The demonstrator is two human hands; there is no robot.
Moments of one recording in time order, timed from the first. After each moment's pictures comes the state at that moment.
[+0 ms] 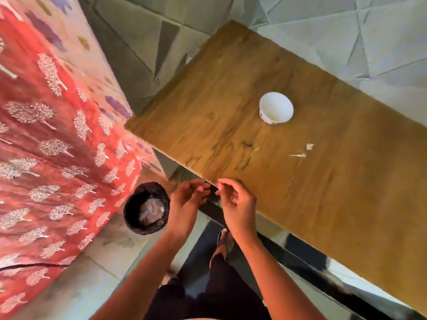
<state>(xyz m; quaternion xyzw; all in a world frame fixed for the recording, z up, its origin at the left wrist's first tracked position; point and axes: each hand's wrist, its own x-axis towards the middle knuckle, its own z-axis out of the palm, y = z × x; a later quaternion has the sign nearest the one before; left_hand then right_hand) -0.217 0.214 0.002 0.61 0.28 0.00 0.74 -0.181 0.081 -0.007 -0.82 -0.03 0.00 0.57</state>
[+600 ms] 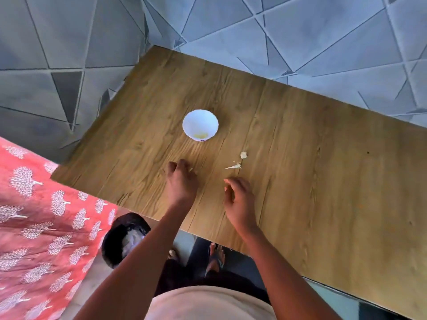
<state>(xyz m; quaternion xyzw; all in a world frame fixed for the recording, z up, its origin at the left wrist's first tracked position) -0.043 0.071 -0.019 0.90 0.22 0.02 0.38 -0.081 -0.099 -0.044 -0.90 -0.03 -0.12 0.41</state>
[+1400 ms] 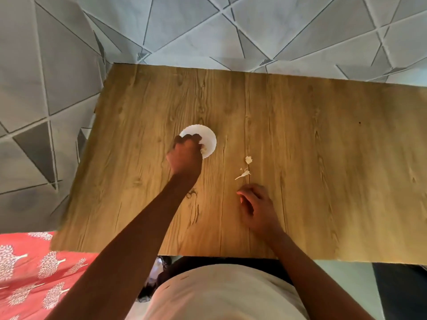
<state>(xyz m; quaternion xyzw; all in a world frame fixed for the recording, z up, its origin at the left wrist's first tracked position) 0.089 0.093 0.032 0.97 -0.02 0.02 0.22 -0.083 -0.090 -0.041 -0.93 0.01 -0.05 0.36</state>
